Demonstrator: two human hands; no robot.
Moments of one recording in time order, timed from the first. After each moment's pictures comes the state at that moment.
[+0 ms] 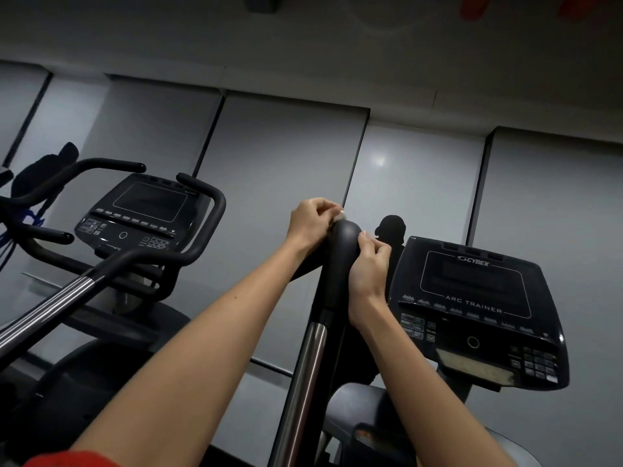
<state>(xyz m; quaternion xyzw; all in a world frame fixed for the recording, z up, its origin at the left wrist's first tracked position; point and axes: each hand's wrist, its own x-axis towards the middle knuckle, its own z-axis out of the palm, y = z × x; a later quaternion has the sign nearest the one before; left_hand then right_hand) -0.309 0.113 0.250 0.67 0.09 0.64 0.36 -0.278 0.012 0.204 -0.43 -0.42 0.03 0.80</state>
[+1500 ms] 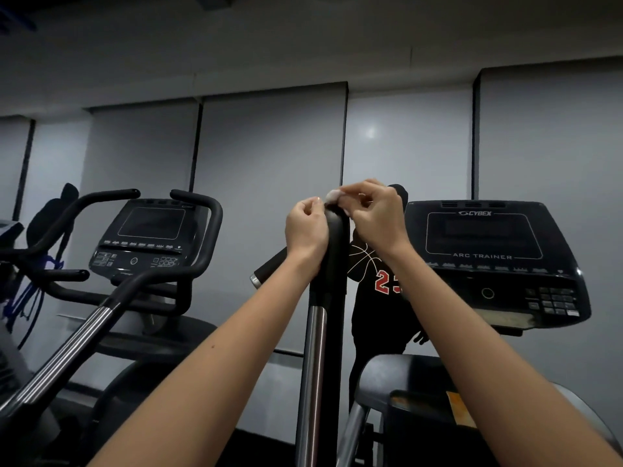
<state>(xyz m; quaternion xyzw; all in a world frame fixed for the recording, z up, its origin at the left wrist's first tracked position) -0.319 0.054 0.225 0.58 0.14 0.65 0.46 -0.232 0.005 0.244 -0.46 -0.58 -0.29 0.60</state>
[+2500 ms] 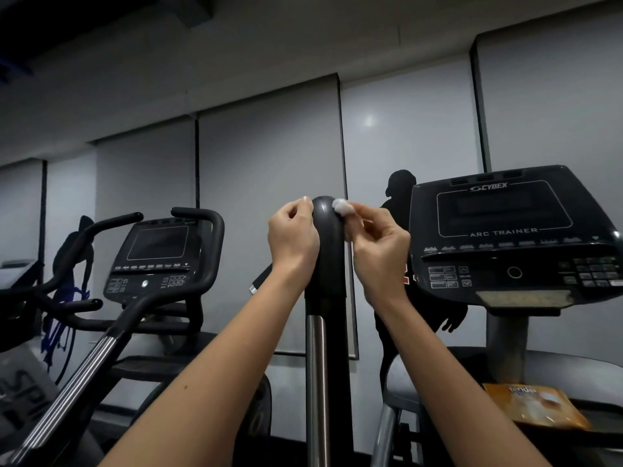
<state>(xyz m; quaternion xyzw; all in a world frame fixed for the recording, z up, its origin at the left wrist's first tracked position) -0.313 0.068 0.214 0.60 0.12 0.68 0.40 -0.240 0.016 0.184 -0.28 -0.49 -0.11 0.82</state>
